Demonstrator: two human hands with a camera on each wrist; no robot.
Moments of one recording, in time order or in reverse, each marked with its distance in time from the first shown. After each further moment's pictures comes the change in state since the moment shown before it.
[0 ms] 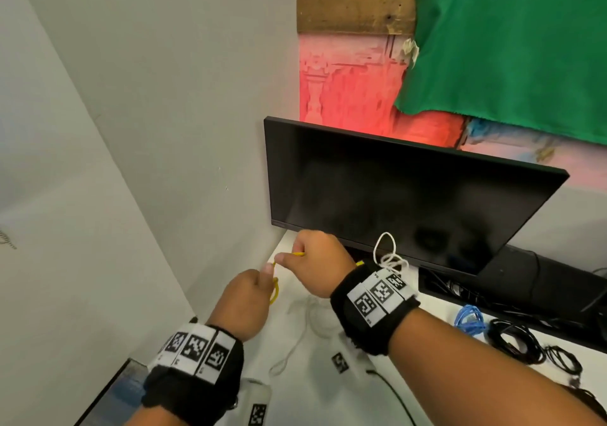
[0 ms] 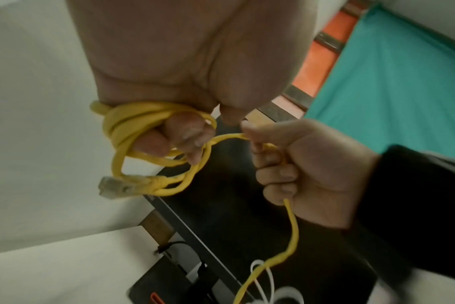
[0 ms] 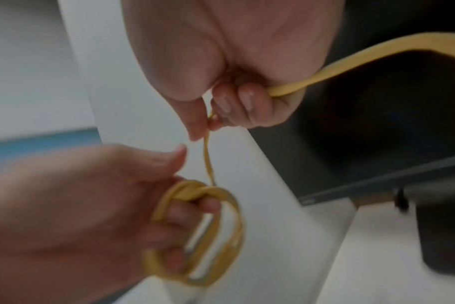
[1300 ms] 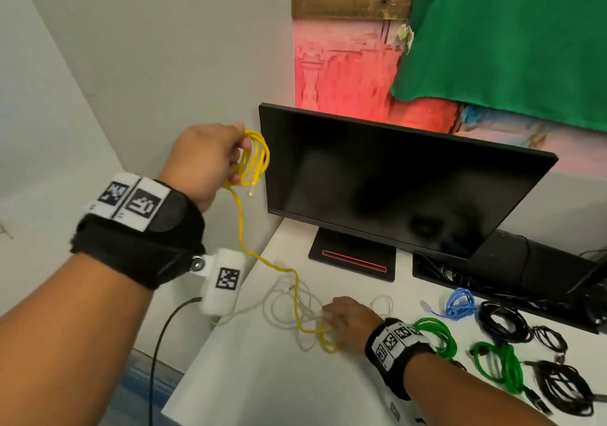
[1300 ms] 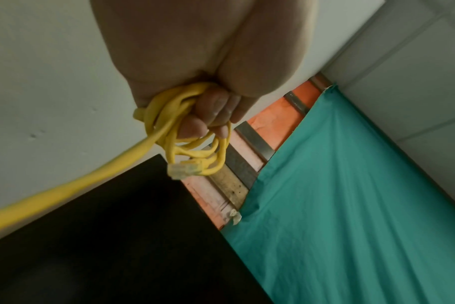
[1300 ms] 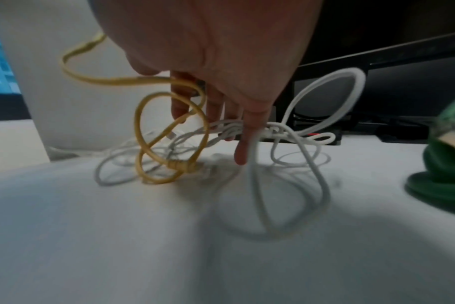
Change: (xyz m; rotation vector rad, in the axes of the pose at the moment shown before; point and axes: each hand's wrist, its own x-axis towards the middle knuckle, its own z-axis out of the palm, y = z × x) left_hand 0.049 0.103 -0.106 -0.650 0.170 0.264; right_hand -0.072 0.167 0.080 -0.075 -0.334 0.142
